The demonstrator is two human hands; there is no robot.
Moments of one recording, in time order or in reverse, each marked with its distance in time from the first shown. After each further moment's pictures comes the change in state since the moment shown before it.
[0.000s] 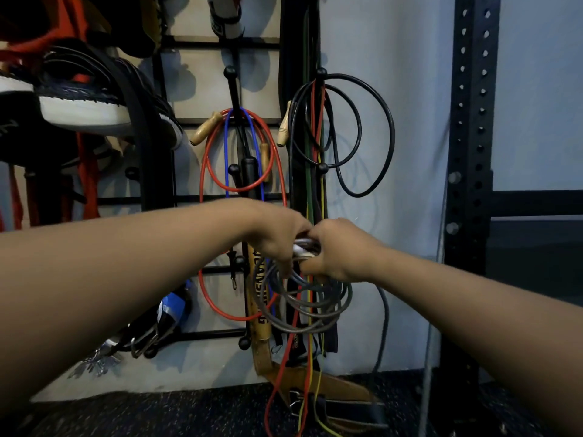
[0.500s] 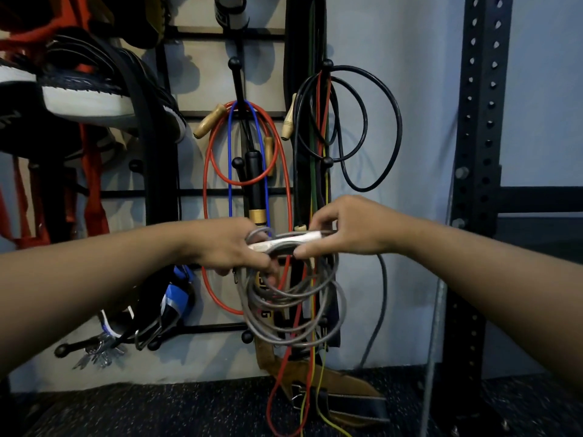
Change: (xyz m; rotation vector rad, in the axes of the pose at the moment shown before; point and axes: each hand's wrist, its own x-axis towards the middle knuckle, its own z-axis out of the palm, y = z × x) left_hand -0.030 -0.066 0.049 -0.555 0.085 -0.013; right_hand 0.005 0.015 -0.026 0.100 -0.077 -0.144
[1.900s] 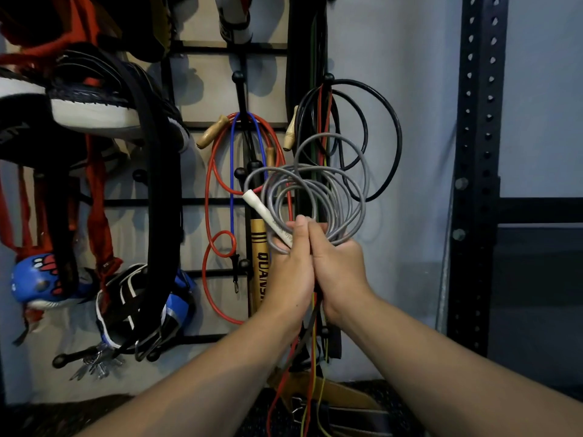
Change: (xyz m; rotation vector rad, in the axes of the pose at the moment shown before) left_hand 0.029 0.073 0.098 -1.235 0.750 -0.050; right_hand 0.012 -0.040 0.085 1.289 0.742 0.394
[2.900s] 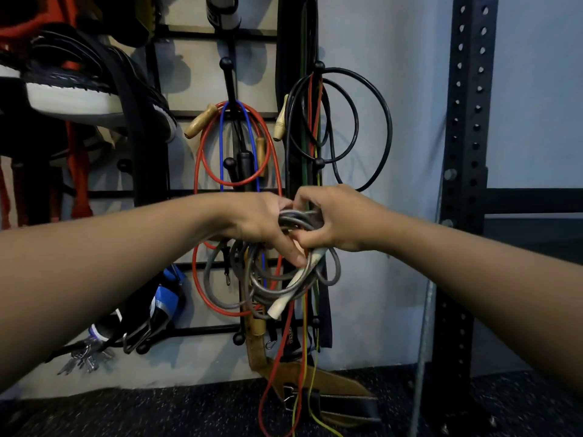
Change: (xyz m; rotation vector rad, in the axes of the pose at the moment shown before) left_hand 0.059 0.088 -0.038 1.093 -0.809 0.008; right_hand 0.042 -0.072 -0.037 -1.249 -0.657 -0.609
